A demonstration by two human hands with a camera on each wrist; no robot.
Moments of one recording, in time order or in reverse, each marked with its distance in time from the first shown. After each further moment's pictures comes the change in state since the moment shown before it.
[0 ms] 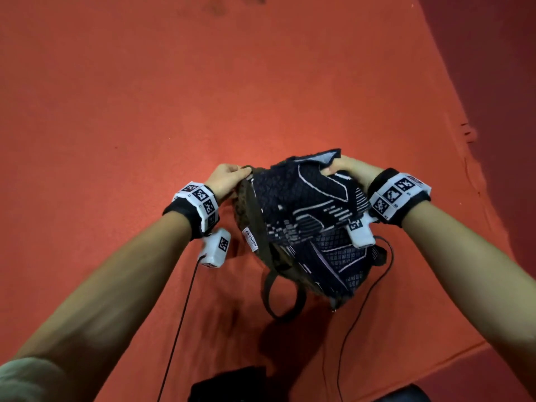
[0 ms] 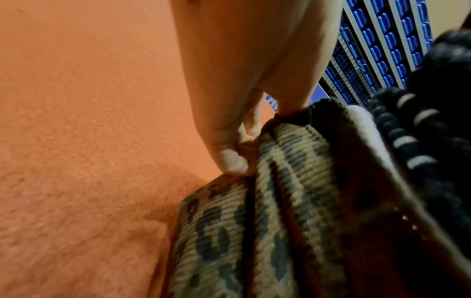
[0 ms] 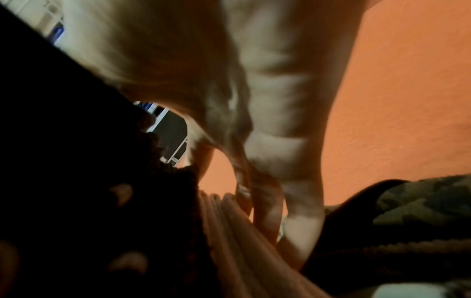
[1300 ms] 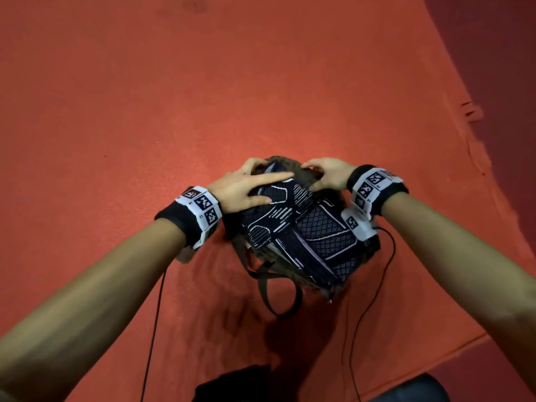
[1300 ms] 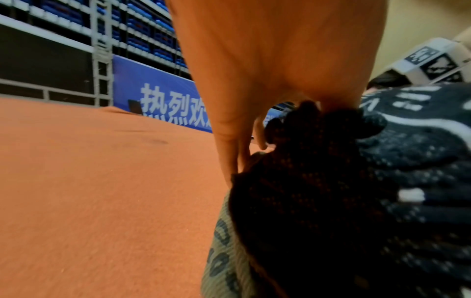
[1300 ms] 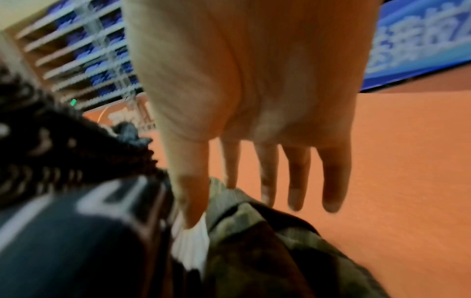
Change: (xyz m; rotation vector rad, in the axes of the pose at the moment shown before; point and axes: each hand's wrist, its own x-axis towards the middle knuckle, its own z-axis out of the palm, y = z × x) left_hand -0.036 0.039 0.026 1.062 -0.394 0.472; right_hand 0.043 0.039 -0.025 -0.959 0.142 0.069
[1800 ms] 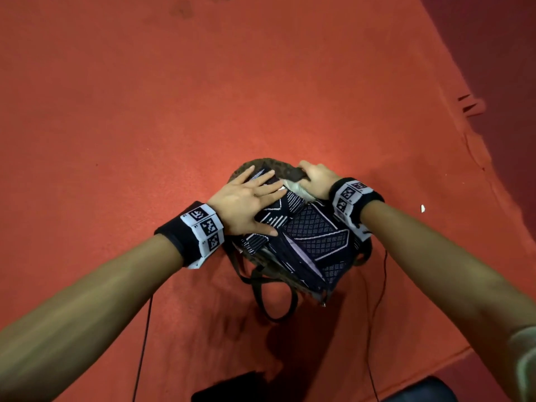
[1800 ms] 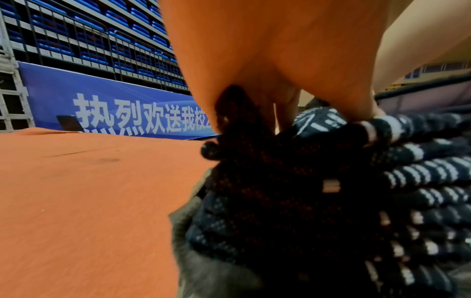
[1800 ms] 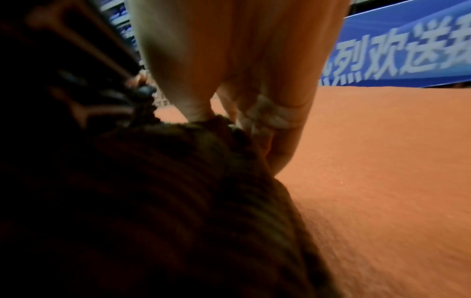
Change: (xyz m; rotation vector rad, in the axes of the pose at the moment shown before) left_hand 0.007 0.029 0.016 0.603 -0.101 0.112; right_hand 0.016 0.010 0.027 -0.021 0.159 -0.058
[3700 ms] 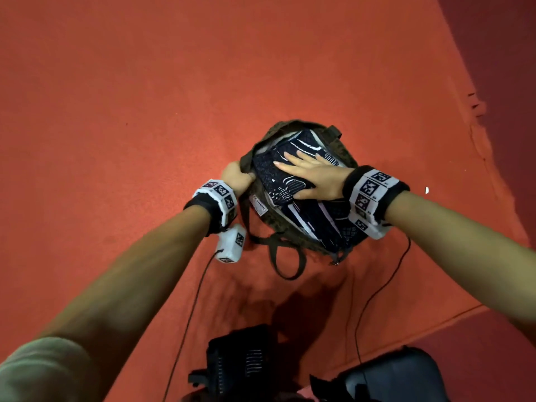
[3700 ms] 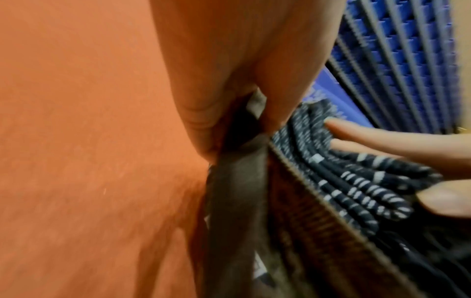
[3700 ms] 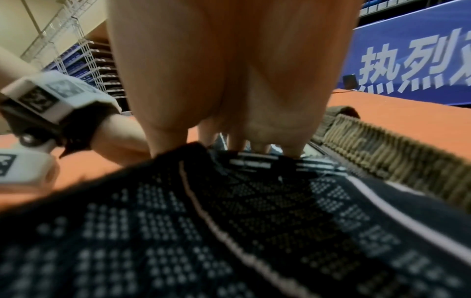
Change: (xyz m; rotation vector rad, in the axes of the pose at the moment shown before) left_hand -0.038 -0.006 0.058 -1.283 0.363 -0.830; right_hand -0.082 -0.075 0.014 -0.376 -0.265 -0.295
